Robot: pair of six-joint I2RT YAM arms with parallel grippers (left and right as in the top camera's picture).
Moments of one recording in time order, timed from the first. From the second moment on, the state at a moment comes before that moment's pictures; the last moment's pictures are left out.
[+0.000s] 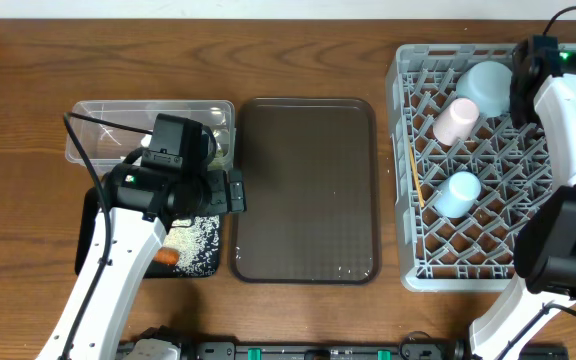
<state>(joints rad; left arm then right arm) -0.21 1.27 1.11 -1.06 0.14 -0.33 -0.16 1.98 1.72 -1.37 1.52 -0.19</state>
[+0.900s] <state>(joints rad) -0.21 1.27 1.11 -1.06 0.14 -0.33 -0.03 1.98 1.64 -1.31 1.40 -0.27</state>
